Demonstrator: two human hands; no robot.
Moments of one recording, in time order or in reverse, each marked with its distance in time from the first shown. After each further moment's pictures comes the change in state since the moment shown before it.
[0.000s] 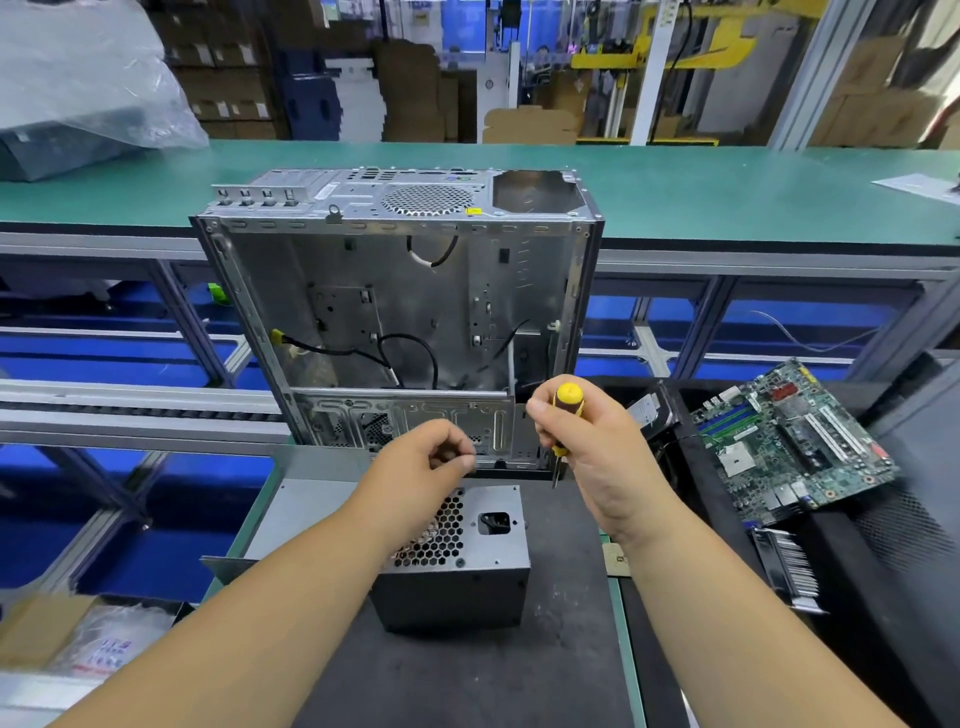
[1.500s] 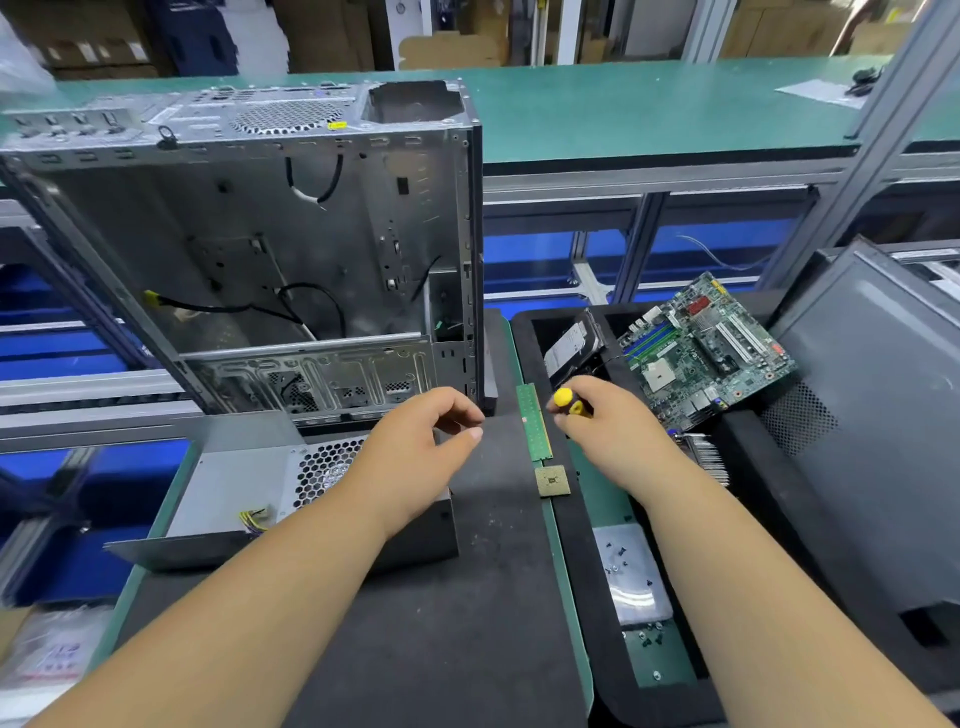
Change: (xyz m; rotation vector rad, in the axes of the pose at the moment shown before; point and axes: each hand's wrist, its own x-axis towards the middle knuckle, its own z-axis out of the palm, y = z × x) left_hand -0.023 0.031 0.063 0.048 -0.133 0.179; right_hand -0.046 0.040 -0.094 -0.753 0.118 0.281
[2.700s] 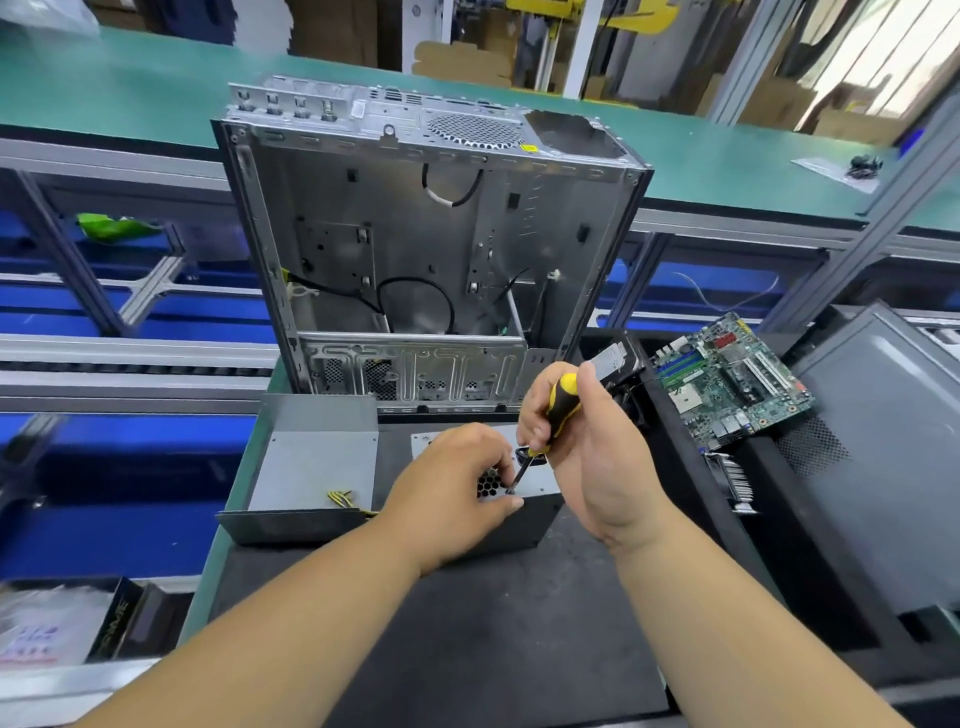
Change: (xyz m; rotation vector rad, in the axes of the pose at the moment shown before) left_hand -0.046 -0.076 -0.062 0.143 -0.086 0.236; right_hand -0.051 -0.153 0.104 1.032 -0.110 -0.203
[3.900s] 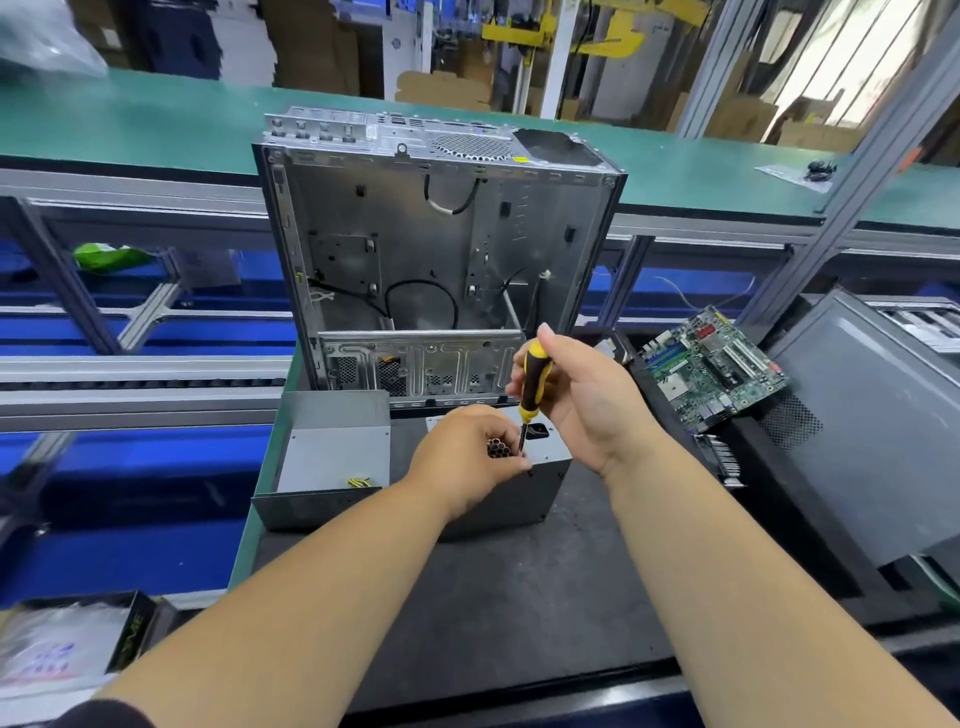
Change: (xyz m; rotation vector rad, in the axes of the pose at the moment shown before) left_hand 0.003 0.007 -0.004 -0.133 0.014 -0.080; right_hand 0.008 -0.012 0.008 -0.098 0.091 0.107
